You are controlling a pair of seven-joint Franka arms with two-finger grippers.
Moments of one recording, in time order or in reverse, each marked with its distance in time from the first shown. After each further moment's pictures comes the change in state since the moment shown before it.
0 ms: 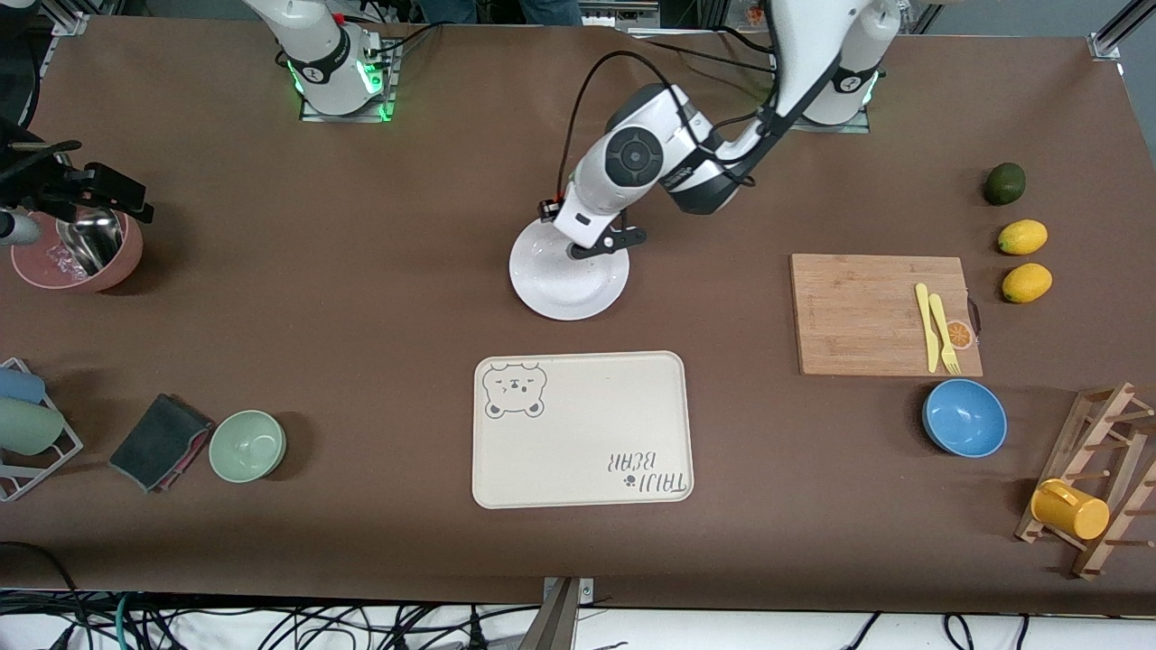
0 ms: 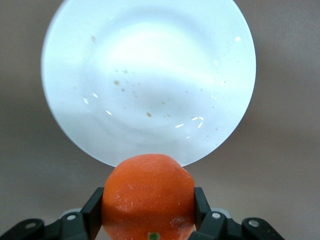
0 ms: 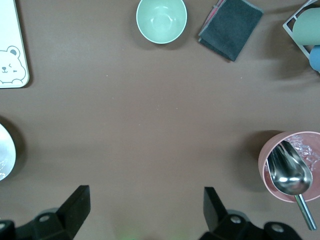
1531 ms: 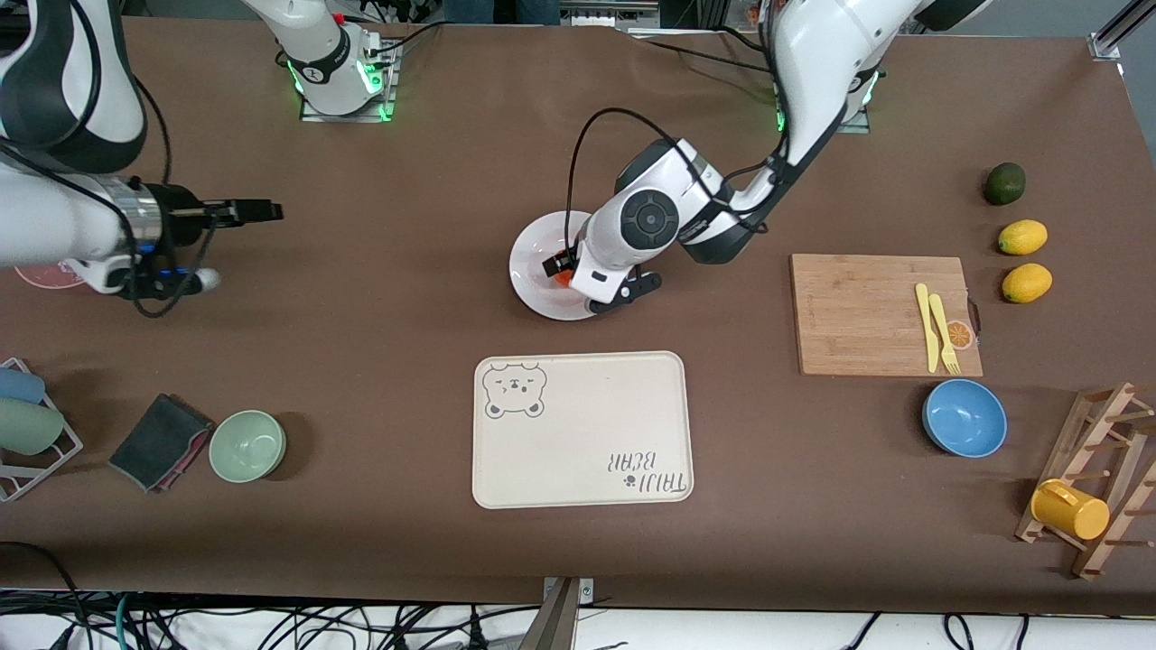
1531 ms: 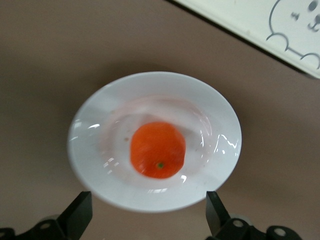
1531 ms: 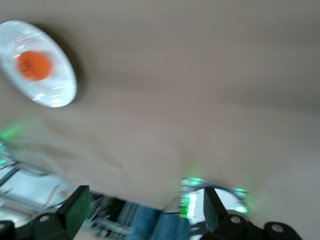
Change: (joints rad) left arm 0.063 0.067 0.072 0.288 0.039 -0.325 -0.033; right arm 0.060 0.213 0.015 -0.067 0.338 -0.200 0.011
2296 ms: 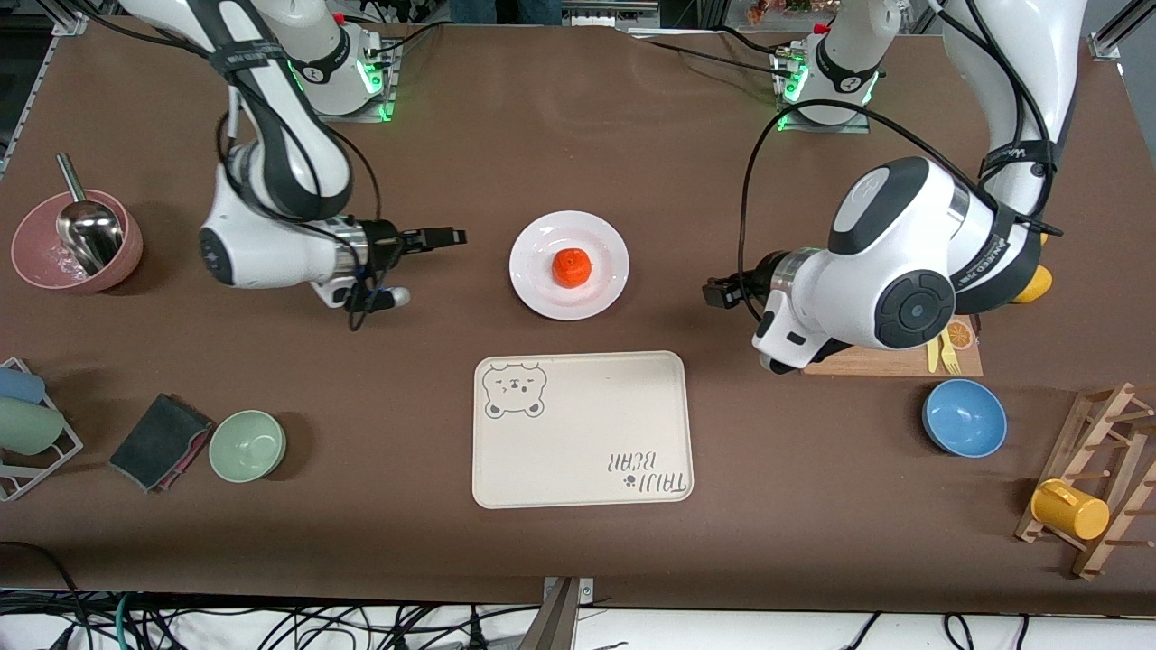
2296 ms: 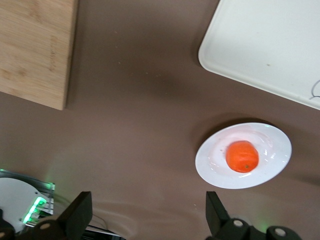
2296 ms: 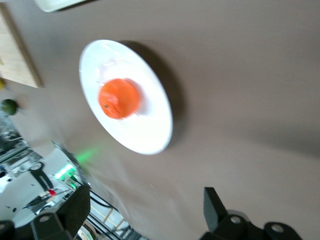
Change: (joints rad) left arm 0.304 -0.030 0.003 0.280 0.060 -0.568 0.294; right arm 0.103 0.092 0.227 -0.369 0.466 0.662 -0.137
